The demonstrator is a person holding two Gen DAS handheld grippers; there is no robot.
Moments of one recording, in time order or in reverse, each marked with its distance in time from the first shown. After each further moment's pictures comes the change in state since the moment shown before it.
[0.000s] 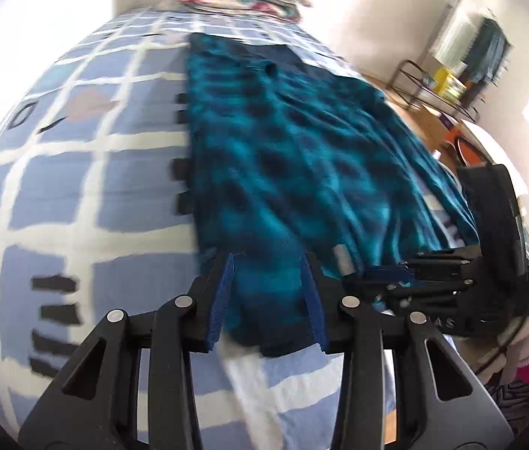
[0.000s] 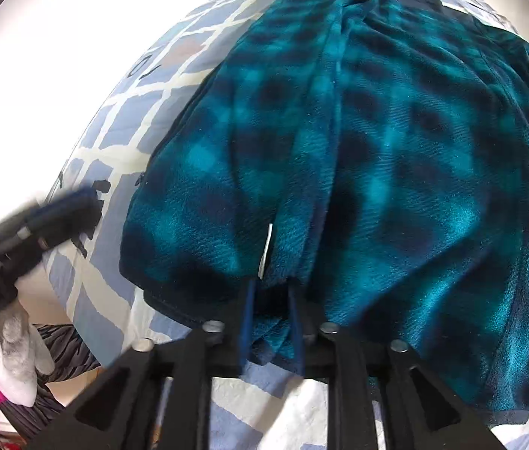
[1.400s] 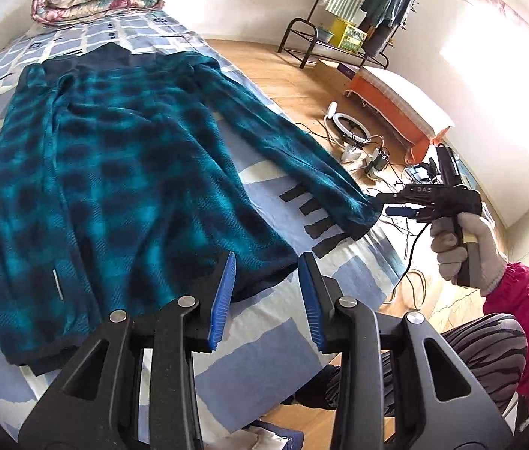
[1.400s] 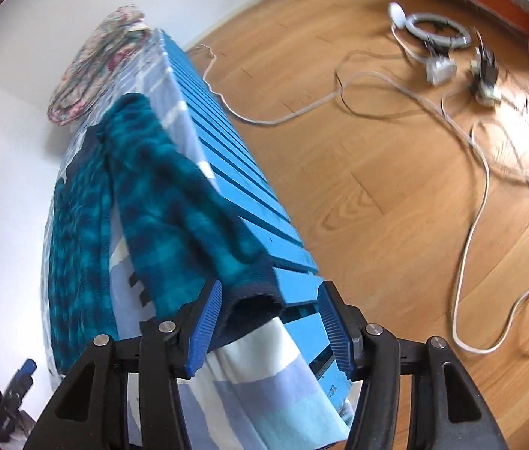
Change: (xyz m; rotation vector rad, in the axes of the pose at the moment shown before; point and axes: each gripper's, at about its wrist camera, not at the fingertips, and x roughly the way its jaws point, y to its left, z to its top) left arm 0.026 -0.217 0.002 0.245 0.085 -0.268; right arm -0.178 -0.371 -0.184 0.826 -0.290 -0.097
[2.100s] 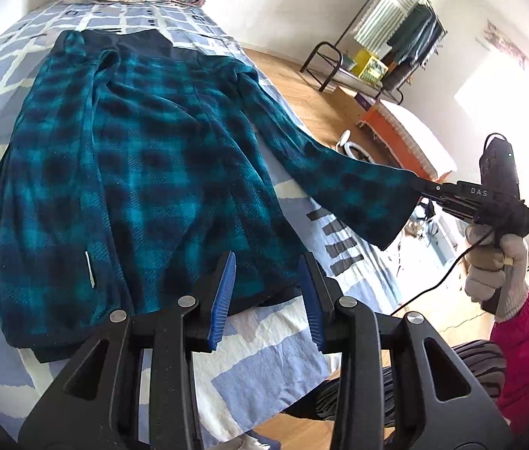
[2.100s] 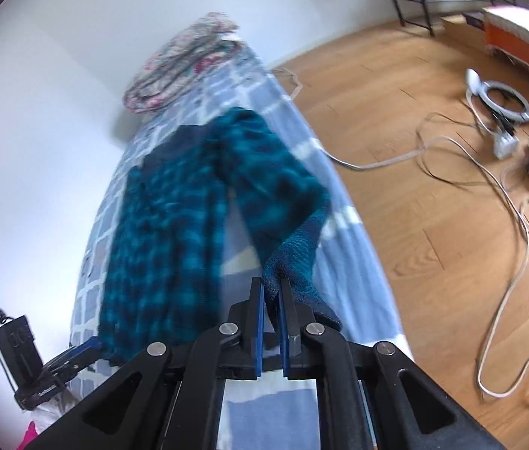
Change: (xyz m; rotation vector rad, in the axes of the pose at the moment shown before) left arm -0.025 0.060 -0.008 -0.190 -0.069 -0.048; right arm -0.069 0.159 -0.024 -0.335 -0.130 0.142
